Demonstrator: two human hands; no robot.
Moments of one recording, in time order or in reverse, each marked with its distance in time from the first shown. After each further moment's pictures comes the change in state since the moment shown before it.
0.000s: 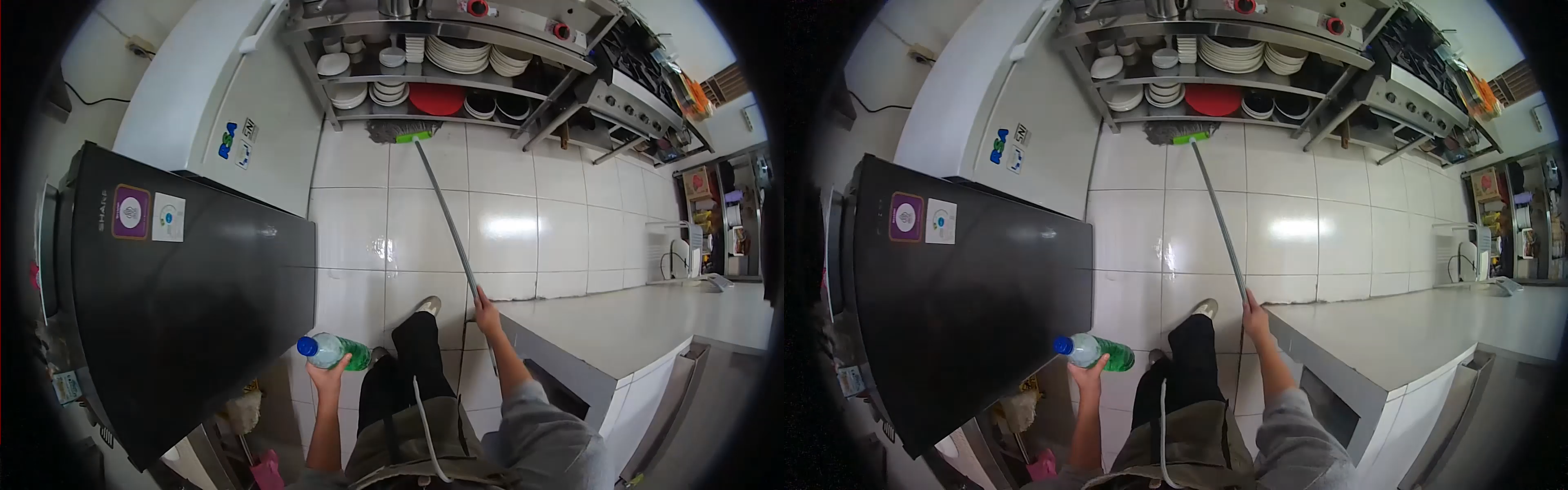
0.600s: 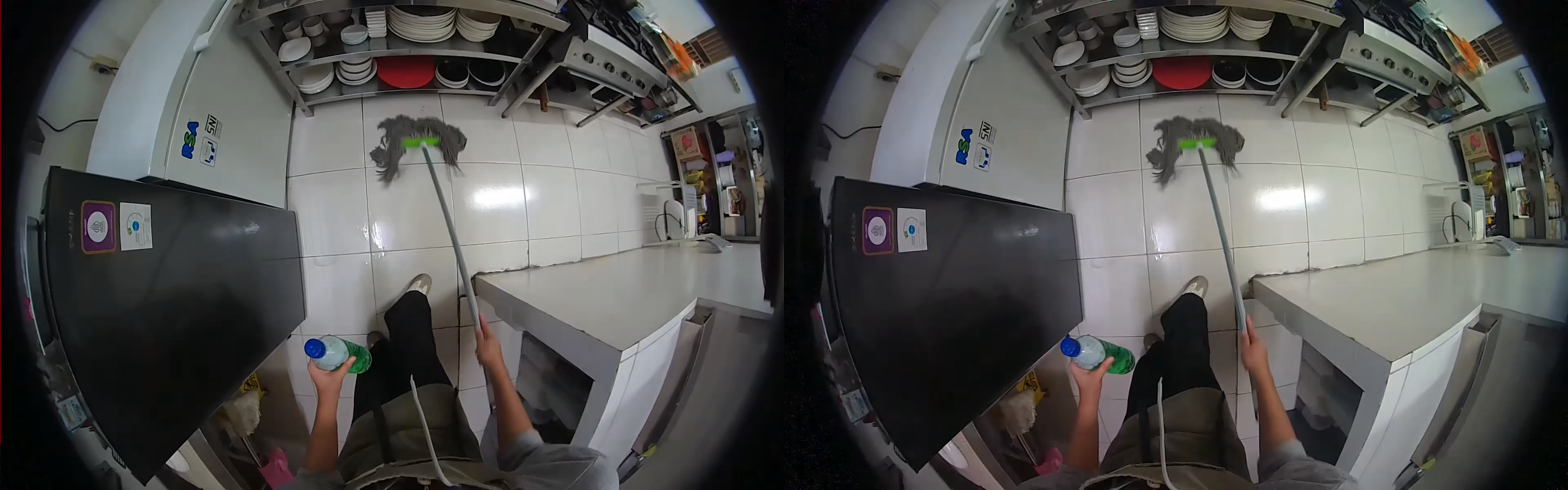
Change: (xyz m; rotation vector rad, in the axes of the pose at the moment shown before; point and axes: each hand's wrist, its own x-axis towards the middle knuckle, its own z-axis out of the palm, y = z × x) left_hand -0.027 -0.036 -0.004 0.180 -0.207 0.005; right_hand -0.141 0.011 -0.025 0.178 -0.081 0.353
